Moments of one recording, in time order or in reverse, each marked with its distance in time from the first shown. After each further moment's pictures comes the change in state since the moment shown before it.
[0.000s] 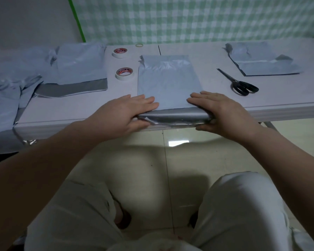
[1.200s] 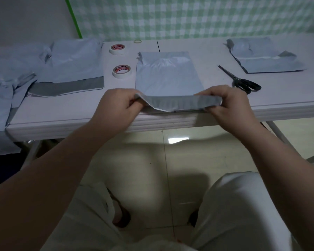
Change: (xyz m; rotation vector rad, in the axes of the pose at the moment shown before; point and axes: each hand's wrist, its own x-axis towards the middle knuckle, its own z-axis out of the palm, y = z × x) left_hand 0.010 0.026 -0.005 -0.249 0.383 -0.301; right_hand 0.010 -0.016 -0.007 0.460 0.250 0.311
